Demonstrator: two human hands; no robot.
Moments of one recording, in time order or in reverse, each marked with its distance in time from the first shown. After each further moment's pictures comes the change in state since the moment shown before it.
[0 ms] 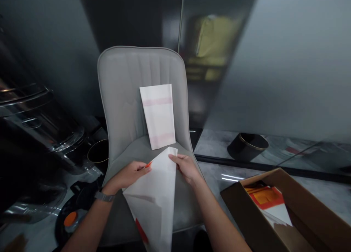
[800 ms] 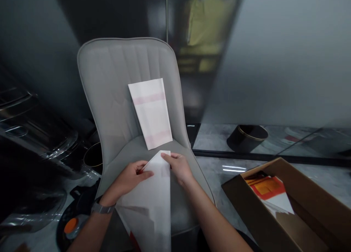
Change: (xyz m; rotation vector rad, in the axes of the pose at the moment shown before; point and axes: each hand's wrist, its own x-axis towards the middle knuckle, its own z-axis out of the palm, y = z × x) left_hand 0.013 0.012 0.018 -0.265 0.040 -0.047; right_hand 0.001 0.000 0.021 0.011 0.121 -0.040
